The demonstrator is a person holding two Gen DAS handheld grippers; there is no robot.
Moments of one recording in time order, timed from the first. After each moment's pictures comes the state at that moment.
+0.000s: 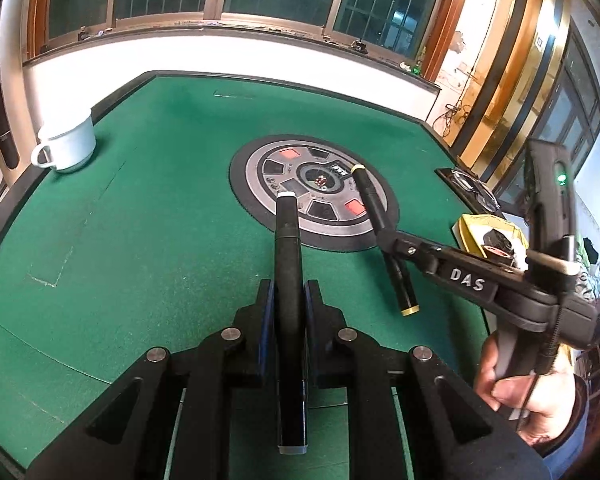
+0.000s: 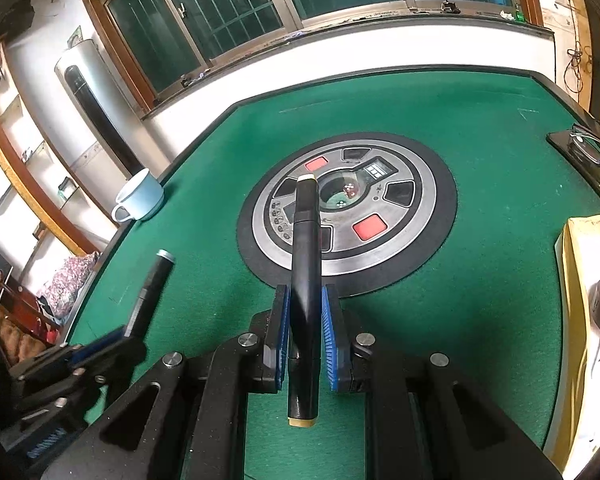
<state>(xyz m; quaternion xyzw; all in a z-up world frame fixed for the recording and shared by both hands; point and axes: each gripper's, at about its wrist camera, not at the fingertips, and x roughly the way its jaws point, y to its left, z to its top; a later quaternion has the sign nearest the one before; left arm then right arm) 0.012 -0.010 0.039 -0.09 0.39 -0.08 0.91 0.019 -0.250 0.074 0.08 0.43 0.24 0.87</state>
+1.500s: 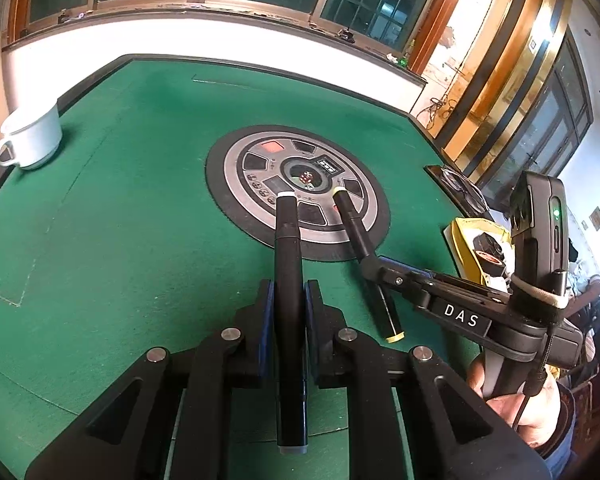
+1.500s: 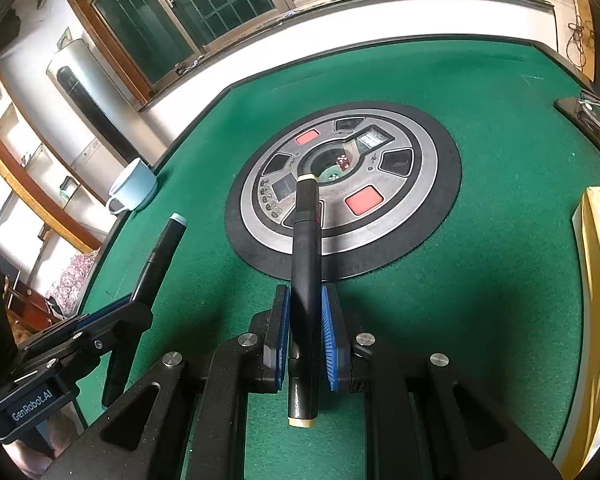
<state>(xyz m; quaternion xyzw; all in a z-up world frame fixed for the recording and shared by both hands) 0.043 -0.007 0.026 -0.12 0.41 -0.12 0.90 0.029 -0.262 0.056 0.10 0.47 0.24 0.84</state>
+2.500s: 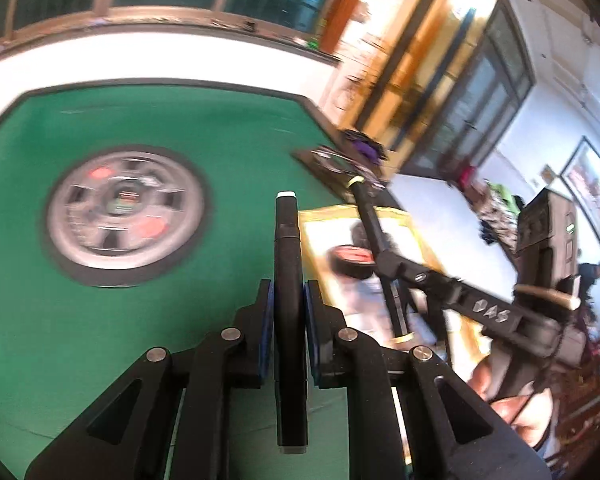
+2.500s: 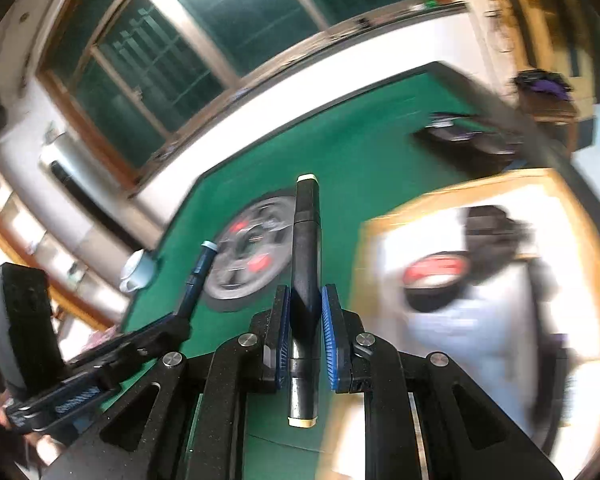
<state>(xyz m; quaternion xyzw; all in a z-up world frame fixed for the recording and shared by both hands) 0.048 -0.174 0.070 -0.09 0.41 -0.25 0.87 -0.018 -0.427 0.109 0.21 0.40 0.17 0.88</state>
